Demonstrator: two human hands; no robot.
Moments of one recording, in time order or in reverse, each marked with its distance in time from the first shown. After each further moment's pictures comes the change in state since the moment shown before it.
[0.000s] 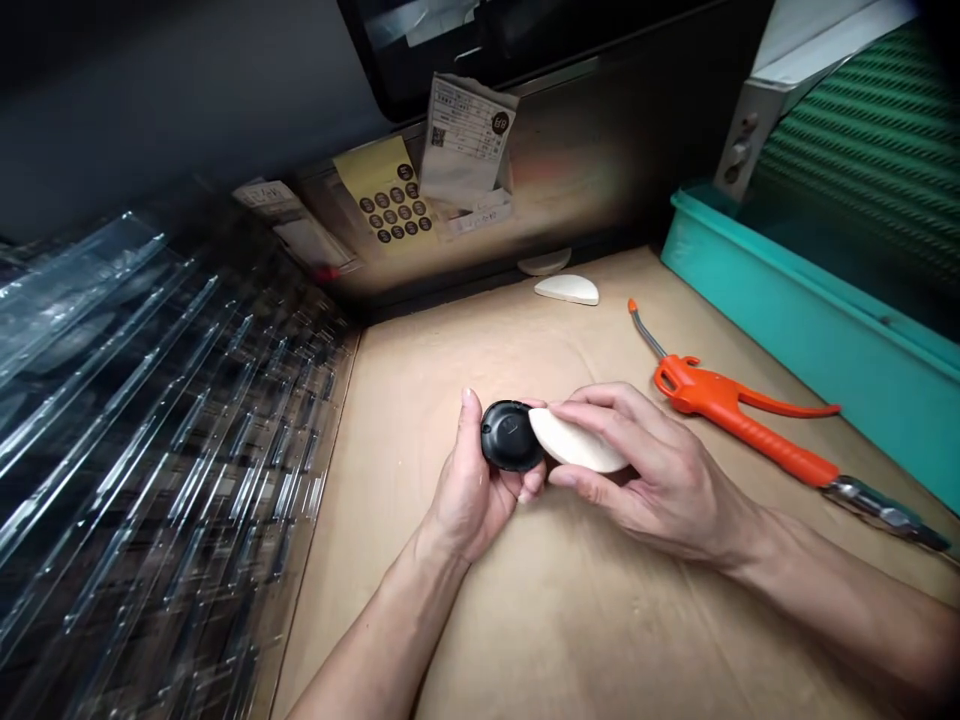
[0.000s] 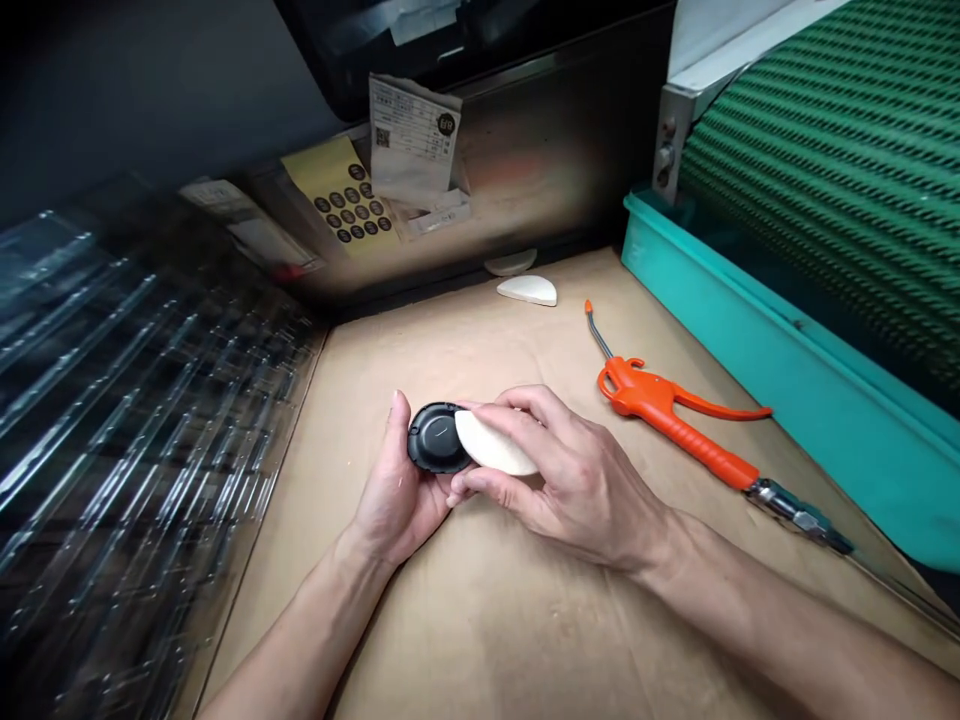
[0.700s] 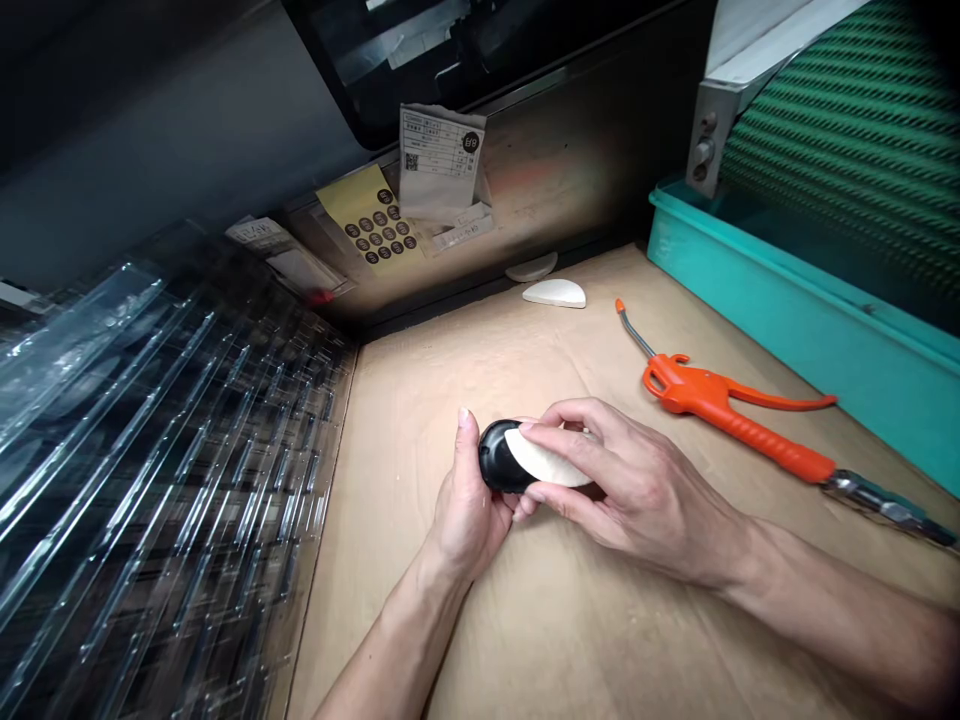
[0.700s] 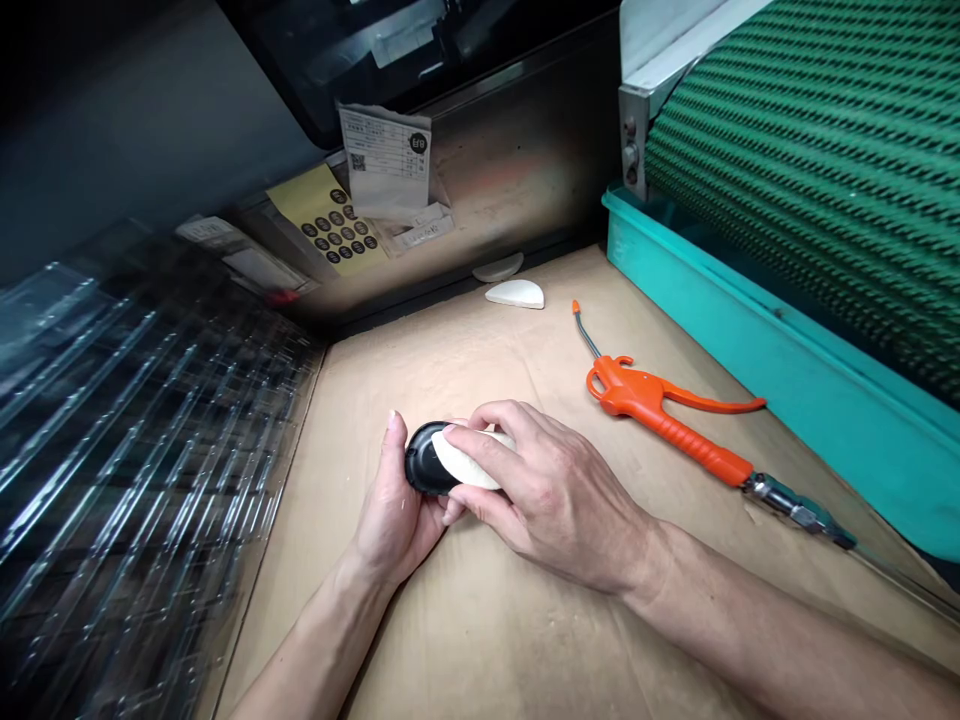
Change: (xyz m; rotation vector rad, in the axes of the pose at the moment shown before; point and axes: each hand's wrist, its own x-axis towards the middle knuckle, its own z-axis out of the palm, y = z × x) left_hand -0.004 -0.005 0.010 0.117 0.164 -0.018; right_hand -0.001 -0.008 0.003 -0.039 -0.020 0.012
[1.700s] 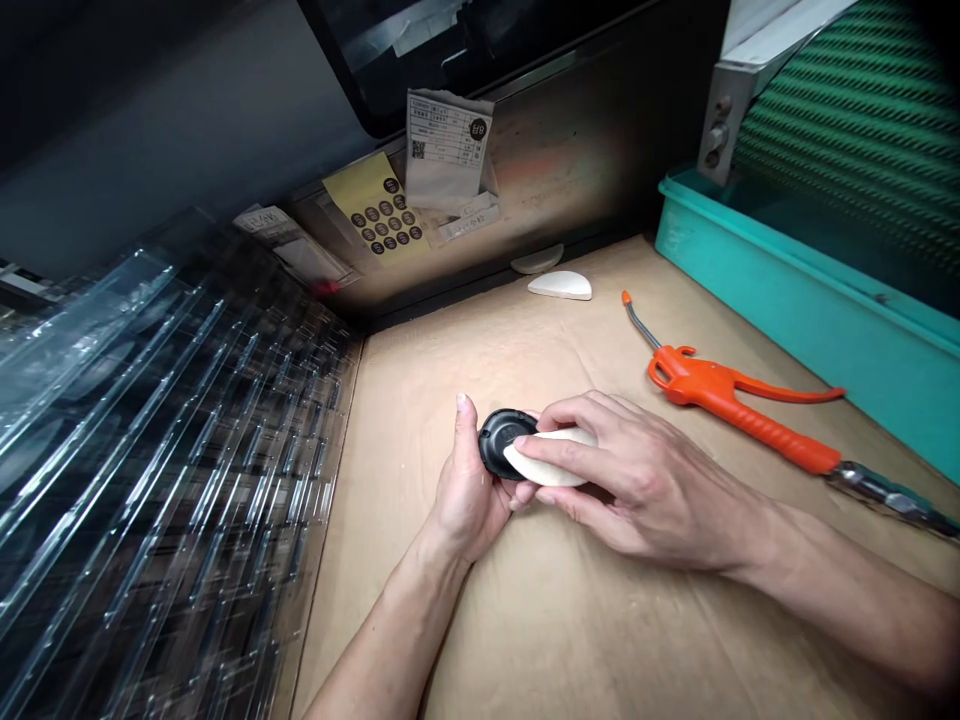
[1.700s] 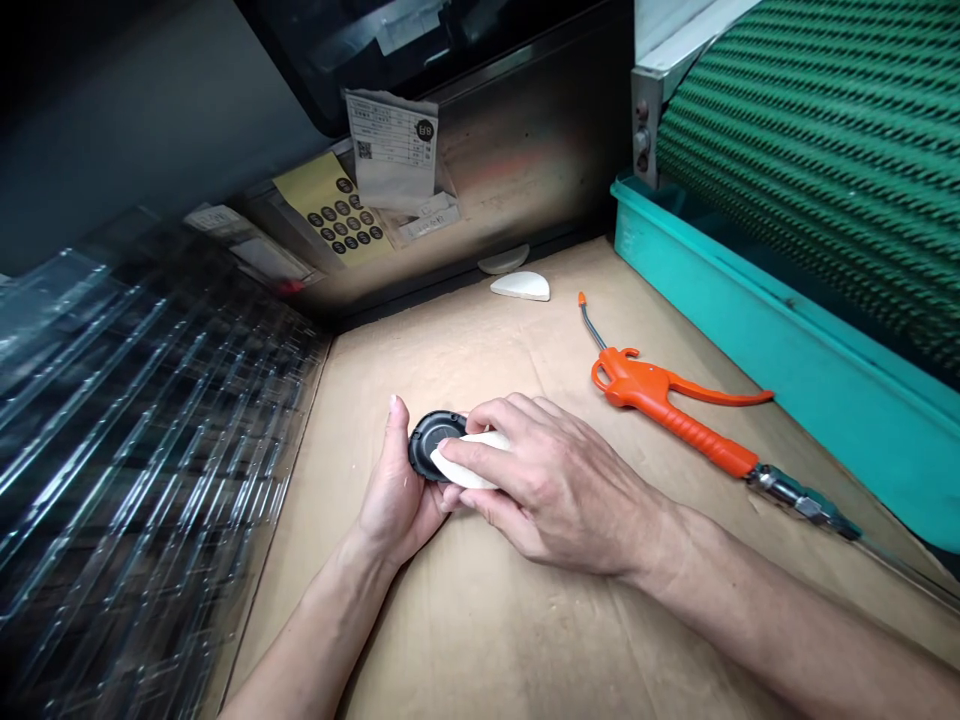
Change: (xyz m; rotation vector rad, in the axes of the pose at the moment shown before) left_hand 0.002 0.004 -0.005 -0.037 0.001 -0.090; right_hand 0.008 -0.002 -0.013 0.010 -0.160 -0.110
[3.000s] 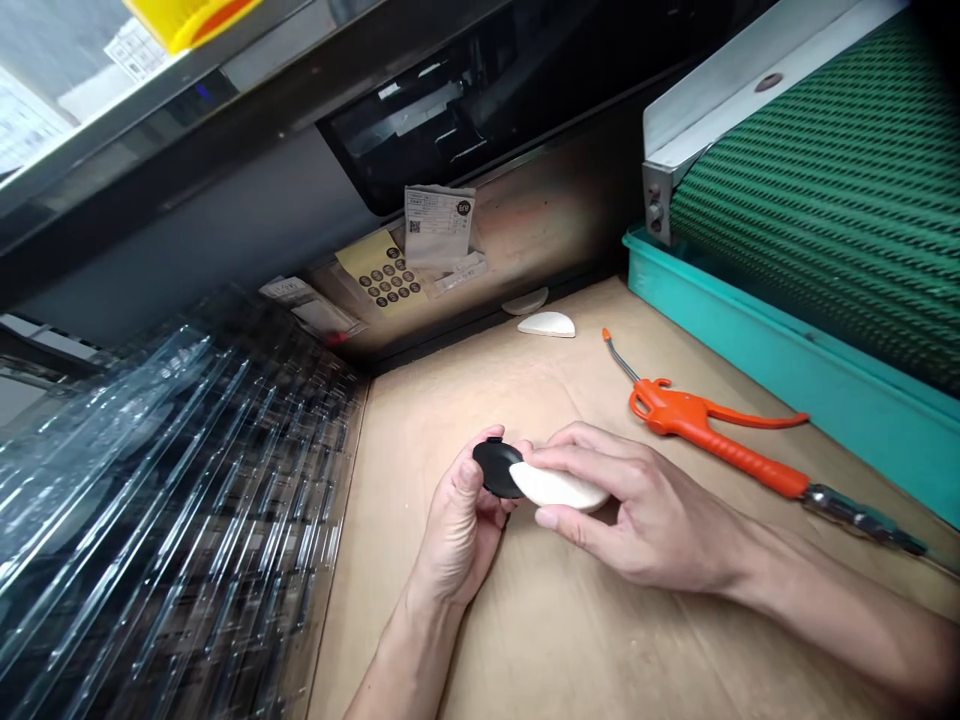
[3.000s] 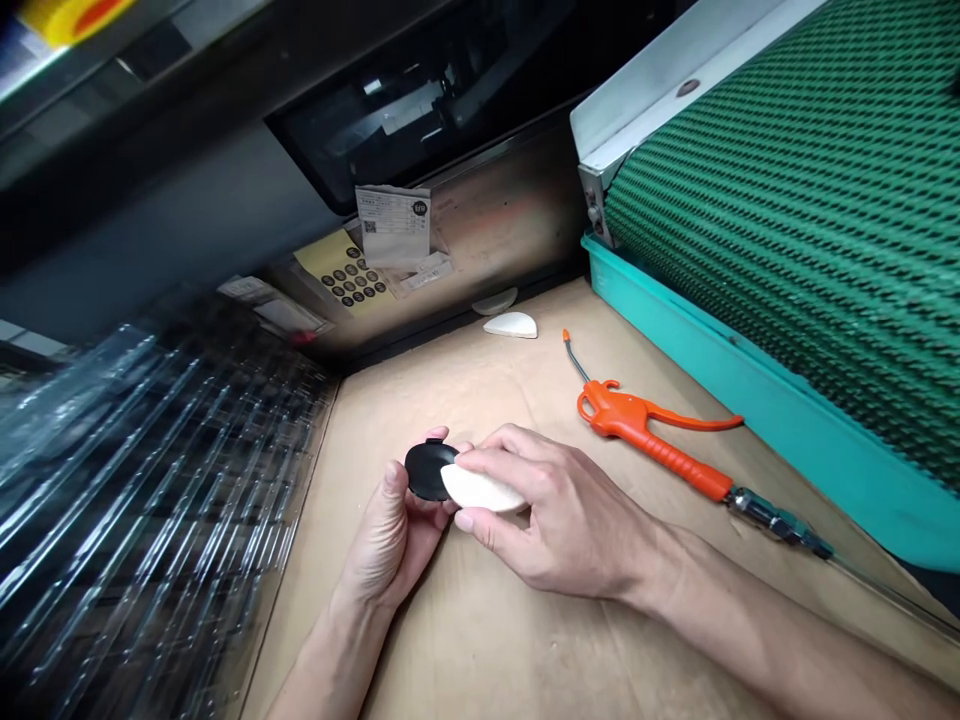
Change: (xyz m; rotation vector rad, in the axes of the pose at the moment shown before) left_hand -0.012 0.005 -0.002 0.049 -0.006 0.299; right_hand -0.002 -0.002 -0.006 0.336 0.073 0.241
